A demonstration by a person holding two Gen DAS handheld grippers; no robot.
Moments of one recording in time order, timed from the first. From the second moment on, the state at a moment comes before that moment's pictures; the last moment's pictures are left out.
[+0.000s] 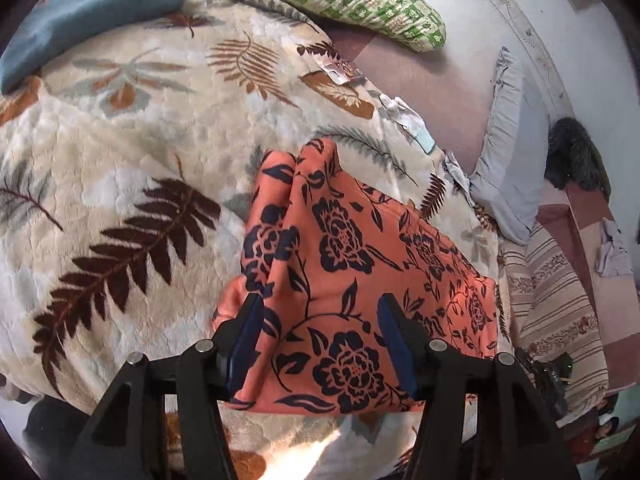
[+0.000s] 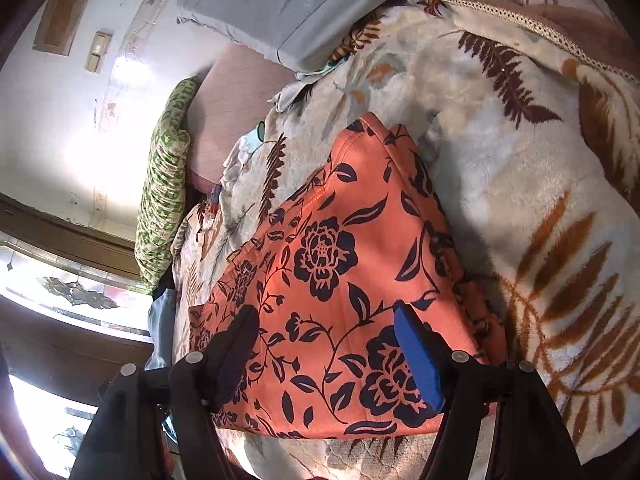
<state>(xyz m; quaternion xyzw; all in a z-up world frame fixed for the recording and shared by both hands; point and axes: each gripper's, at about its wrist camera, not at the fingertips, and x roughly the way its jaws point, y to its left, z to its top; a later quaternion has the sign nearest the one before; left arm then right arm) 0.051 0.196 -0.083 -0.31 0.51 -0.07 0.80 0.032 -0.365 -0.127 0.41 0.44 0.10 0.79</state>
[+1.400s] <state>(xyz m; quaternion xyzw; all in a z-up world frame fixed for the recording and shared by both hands) 0.170 0.169 -0.114 -0.13 0.55 0.00 0.82 0.034 -0.380 -0.121 0.40 0.44 0.08 0.80</state>
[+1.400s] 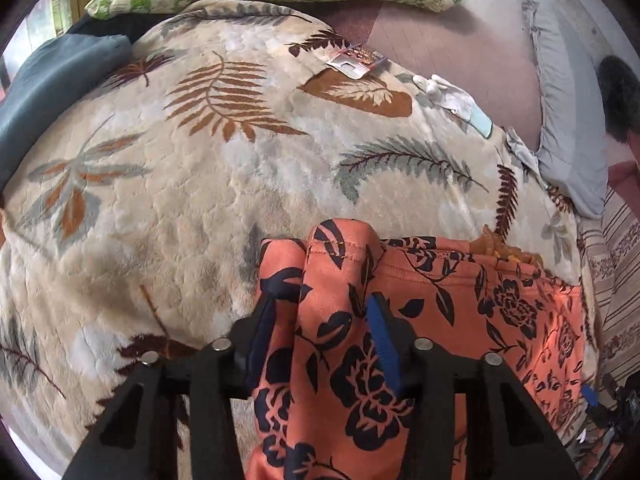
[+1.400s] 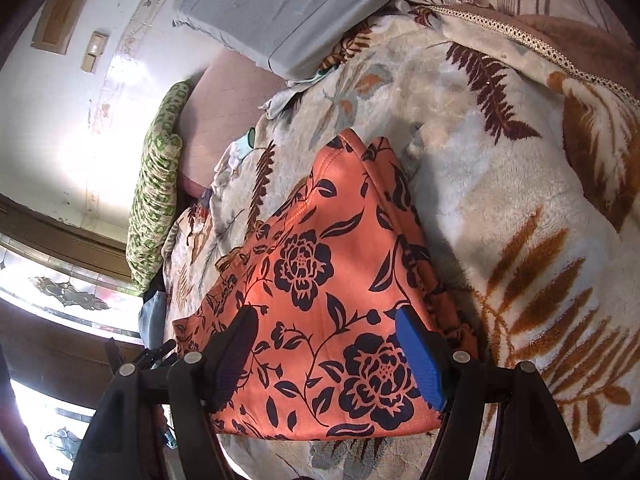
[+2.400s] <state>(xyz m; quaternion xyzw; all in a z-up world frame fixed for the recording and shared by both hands) 0.138 0.198 -0.075 -0.17 0.45 0.04 0.87 0.080 -0.392 -0.116 0.37 0.43 0.06 0.82</state>
